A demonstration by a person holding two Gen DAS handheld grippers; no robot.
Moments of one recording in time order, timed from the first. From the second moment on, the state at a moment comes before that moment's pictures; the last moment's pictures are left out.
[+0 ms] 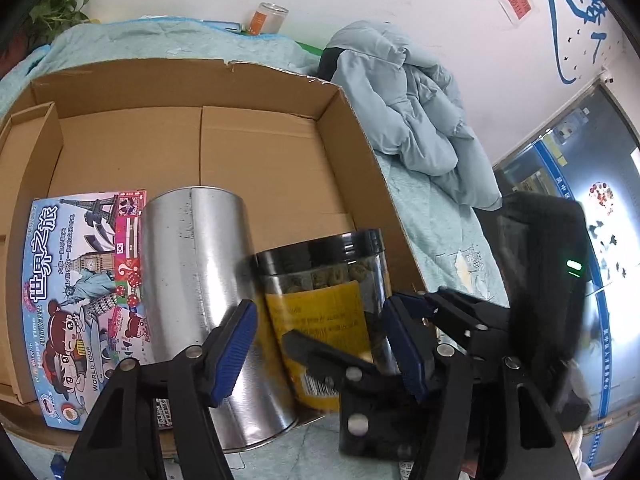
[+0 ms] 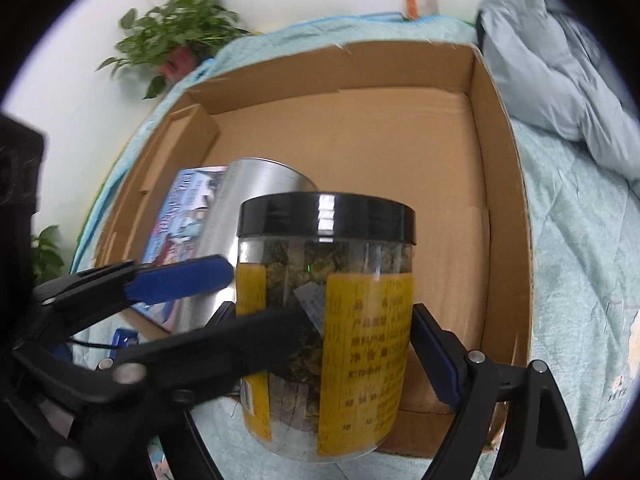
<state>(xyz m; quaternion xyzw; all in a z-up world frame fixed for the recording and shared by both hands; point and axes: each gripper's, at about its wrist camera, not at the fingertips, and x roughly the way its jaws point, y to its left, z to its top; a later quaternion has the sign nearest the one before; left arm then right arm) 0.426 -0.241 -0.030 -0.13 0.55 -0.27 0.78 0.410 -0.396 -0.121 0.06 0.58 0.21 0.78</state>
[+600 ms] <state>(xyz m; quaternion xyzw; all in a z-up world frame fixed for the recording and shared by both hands) 0.309 -0.158 0.019 -0.04 0.35 -0.13 0.93 0.308 -0.405 -0.068 0.02 0.43 0.19 0.88</state>
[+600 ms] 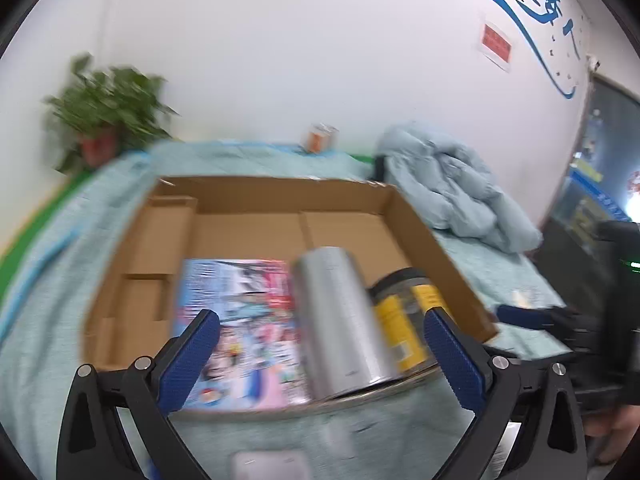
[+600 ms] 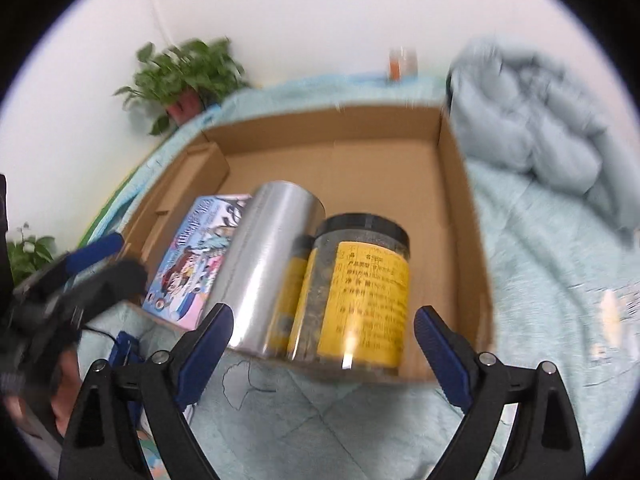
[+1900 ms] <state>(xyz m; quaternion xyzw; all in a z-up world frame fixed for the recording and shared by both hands) 0.142 -0.183 -0.036 0.00 0.48 -0.15 0.86 0.088 -0.459 -0.064 0.04 0.34 0.17 0.92</state>
